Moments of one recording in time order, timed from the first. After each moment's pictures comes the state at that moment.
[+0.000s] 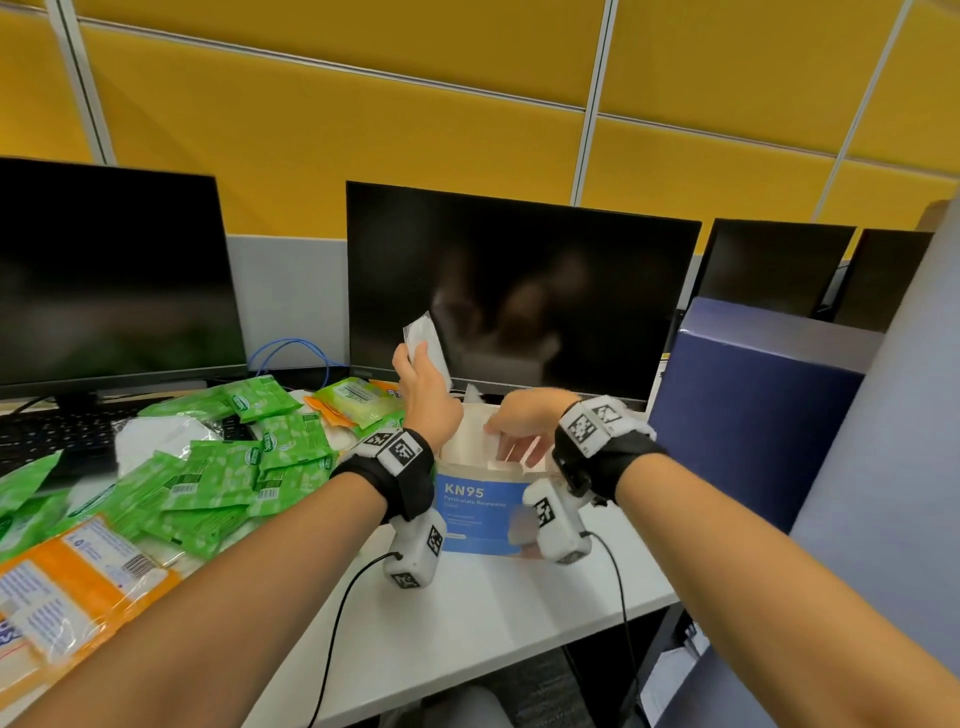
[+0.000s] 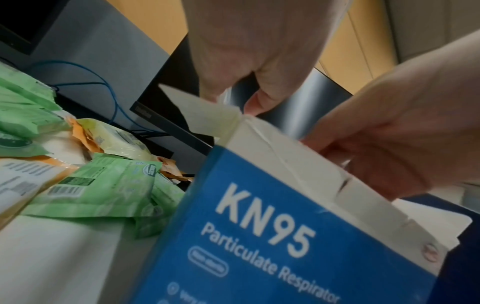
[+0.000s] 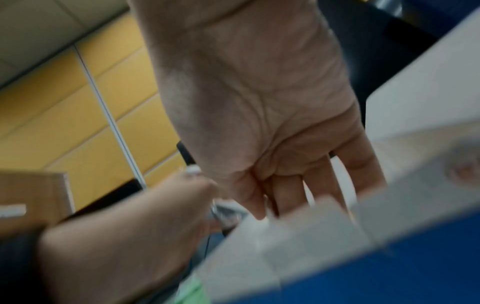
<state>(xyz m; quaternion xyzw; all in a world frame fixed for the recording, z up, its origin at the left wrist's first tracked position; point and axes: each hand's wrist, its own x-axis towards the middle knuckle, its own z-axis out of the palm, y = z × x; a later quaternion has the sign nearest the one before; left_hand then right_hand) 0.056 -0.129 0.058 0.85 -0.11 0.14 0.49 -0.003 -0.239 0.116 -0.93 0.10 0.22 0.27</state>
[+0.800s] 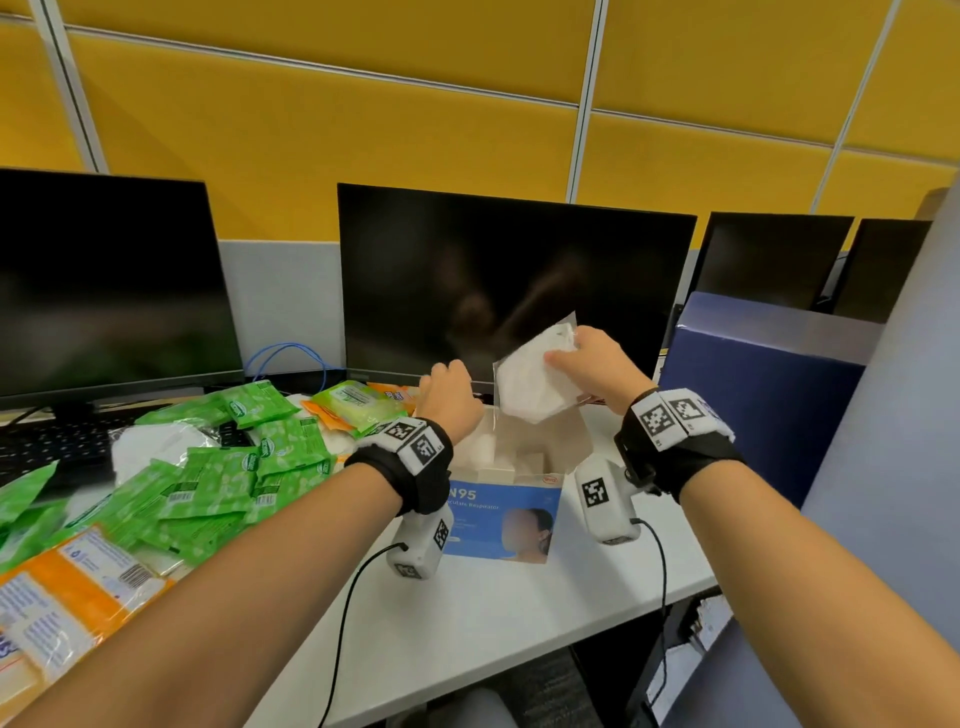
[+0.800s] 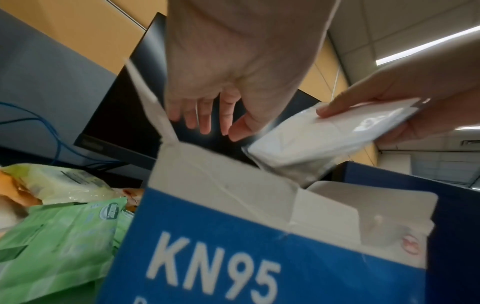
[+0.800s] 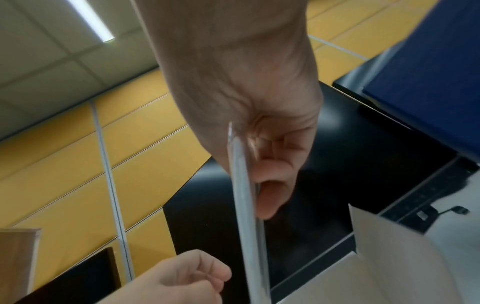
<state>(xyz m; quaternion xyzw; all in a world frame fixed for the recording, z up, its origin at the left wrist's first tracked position) 0.054 -0.147 0.077 0.94 -0.13 0.07 0.31 -0.010 -0.305 0.136 -0.89 0.12 -0.14 0.42</state>
